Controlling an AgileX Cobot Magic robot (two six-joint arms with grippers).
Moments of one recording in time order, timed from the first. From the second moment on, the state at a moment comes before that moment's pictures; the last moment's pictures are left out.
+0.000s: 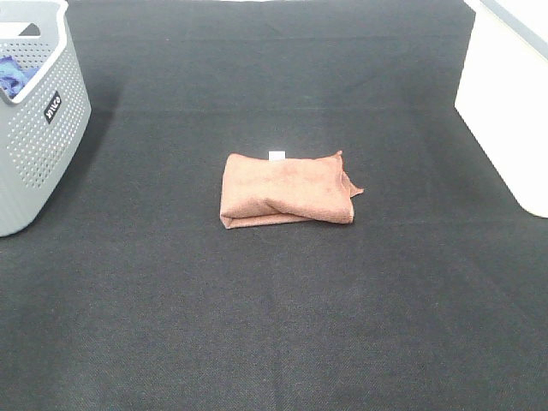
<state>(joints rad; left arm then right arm) -0.23 0.16 -0.50 -0.02 1.06 0.14 0.14 0.26 -0.51 0.14 1.07 -0.18</state>
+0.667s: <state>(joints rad) 0.00 0.00 -0.50 -0.02 1.06 0.14 -0.01 0.04 -0.51 0.14 1.07 -0.18</state>
